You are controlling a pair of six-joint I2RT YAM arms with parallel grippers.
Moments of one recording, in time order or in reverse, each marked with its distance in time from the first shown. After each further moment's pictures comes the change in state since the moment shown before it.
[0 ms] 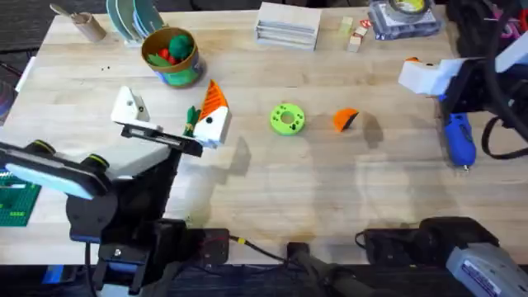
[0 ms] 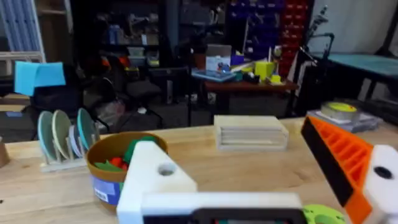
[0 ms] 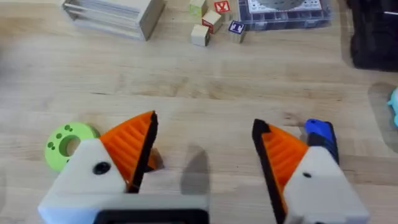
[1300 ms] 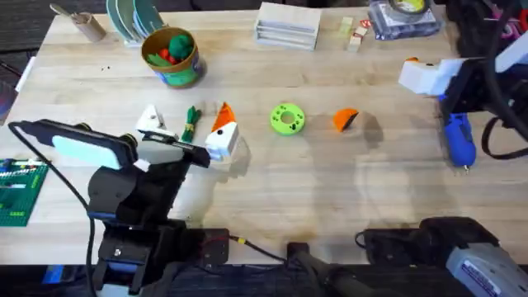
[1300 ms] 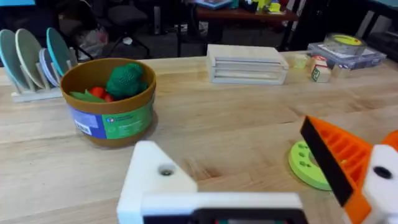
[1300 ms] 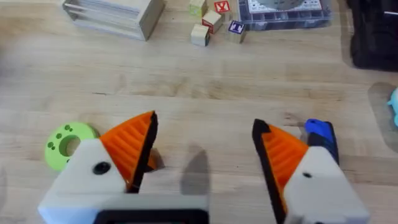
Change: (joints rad) left arm 0.000 0.001 0.000 -0.273 0.028 -0.002; right arm 0.000 0.000 0.000 0.000 0.000 0.000
